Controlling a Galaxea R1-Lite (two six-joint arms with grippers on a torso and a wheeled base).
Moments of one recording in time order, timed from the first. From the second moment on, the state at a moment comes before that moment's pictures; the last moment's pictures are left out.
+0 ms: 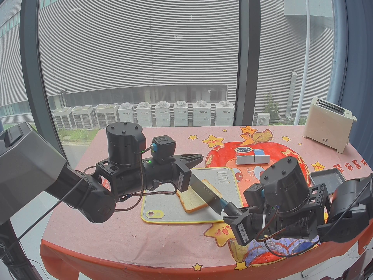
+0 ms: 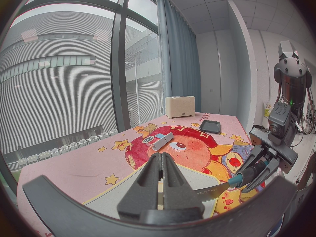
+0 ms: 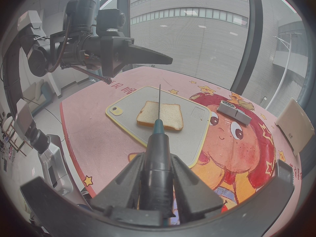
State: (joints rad) left arm -0.57 2.02 -0.90 -0.93 -0.34 0.09; right arm 0.87 1.73 -0.77 -0.20 -0.21 0.16
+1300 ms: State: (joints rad) left arm -0.63 2.09 -0.85 -1.02 -0.31 0.09; right arm 0.89 1.74 -0.76 -0.20 -0.26 0.16
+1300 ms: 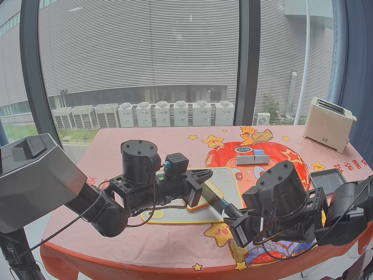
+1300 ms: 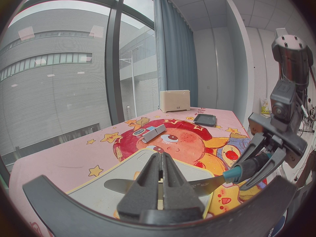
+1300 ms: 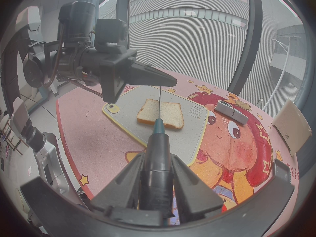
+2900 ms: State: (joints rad) left arm -0.63 2.19 -0.84 -1.08 -0.30 0.09; right arm 0.90 1.75 -0.76 -0.18 -0.26 0.16
